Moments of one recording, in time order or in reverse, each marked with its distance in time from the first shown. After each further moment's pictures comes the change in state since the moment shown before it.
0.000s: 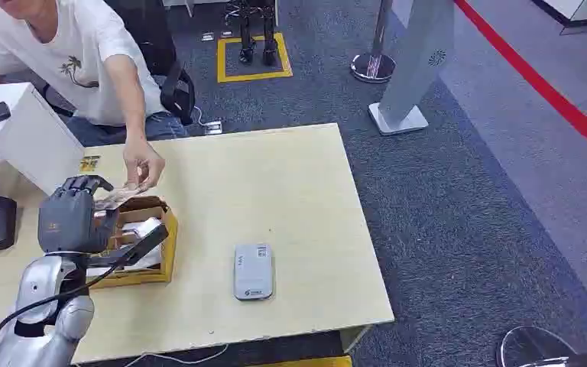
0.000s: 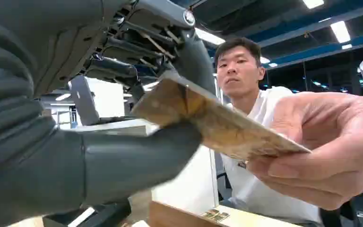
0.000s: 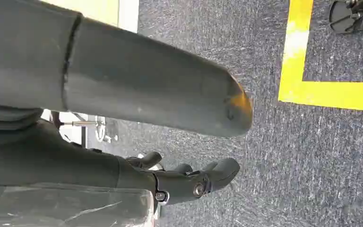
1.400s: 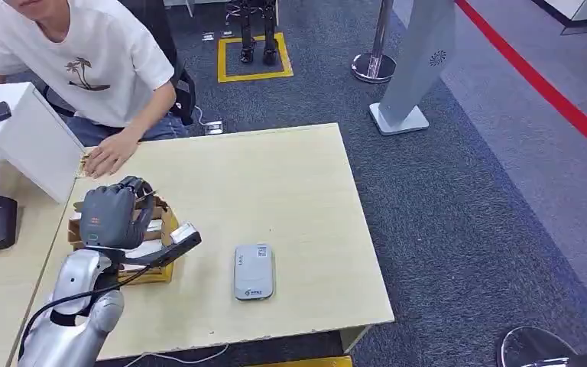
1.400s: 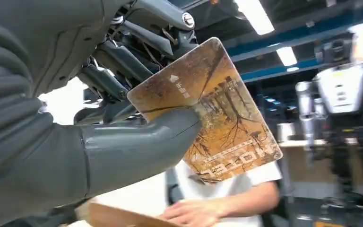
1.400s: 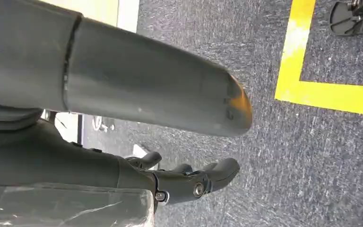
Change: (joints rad) left arm -0.082 -0.083 -0.140 0.105 -0.021 0.060 -0.100; right arm -0.006 -0.003 0.000 -0.005 0.061 0.015 -0.007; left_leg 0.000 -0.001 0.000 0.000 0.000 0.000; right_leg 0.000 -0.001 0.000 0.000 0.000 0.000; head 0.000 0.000
